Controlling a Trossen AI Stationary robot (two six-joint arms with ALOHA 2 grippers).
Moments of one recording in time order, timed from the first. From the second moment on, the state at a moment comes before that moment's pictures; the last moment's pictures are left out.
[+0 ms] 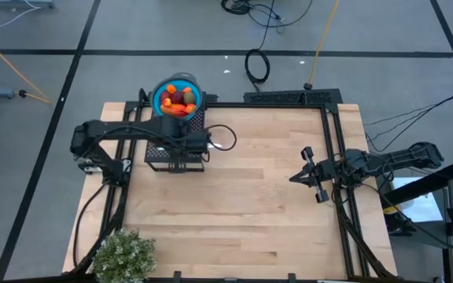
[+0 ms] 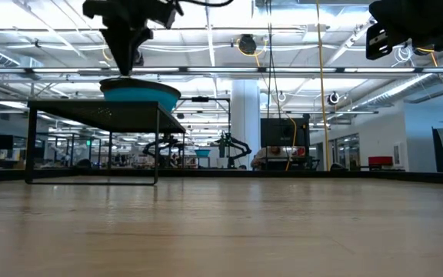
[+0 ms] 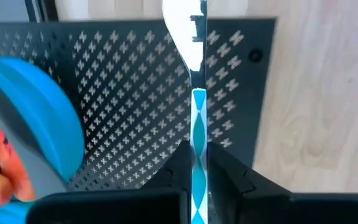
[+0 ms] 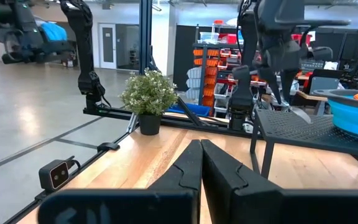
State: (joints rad) left arm 0.05 1.64 1.63 -1.57 -0.29 0.02; right arm 0.17 0.38 0.17 0.30 -0.10 -0.04
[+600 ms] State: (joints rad) left arm 0.15 1.42 1.42 -1.57 -0.31 0.11; right arm 0.17 0.38 0.17 0.30 -0.10 -0.04
